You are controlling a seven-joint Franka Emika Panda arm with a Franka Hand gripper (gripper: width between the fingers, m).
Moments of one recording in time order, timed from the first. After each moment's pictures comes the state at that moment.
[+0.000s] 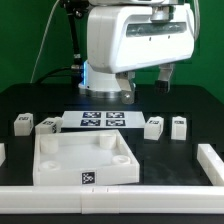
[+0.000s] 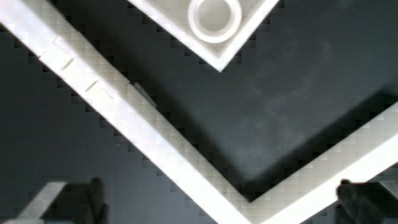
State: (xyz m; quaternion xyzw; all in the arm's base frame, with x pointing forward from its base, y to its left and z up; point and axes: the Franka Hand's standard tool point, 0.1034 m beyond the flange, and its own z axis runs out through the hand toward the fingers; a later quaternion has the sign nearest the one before) arm 0.609 0.037 0.142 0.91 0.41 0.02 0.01
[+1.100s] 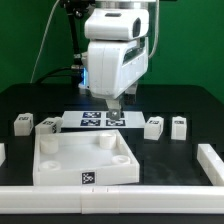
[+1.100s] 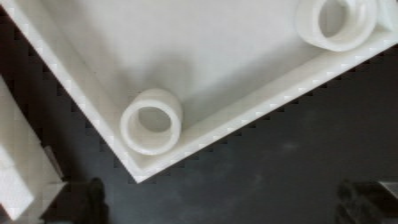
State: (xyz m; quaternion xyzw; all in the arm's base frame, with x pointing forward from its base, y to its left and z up) arm 0.545 0.009 0.101 0.82 0.57 0.00 0.00
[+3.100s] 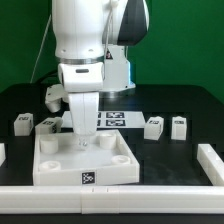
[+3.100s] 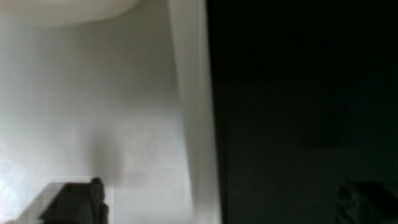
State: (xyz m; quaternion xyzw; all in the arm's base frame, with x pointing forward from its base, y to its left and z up) arm 0.450 -0.062 0.013 0.67 0.74 -0.01 -0.02
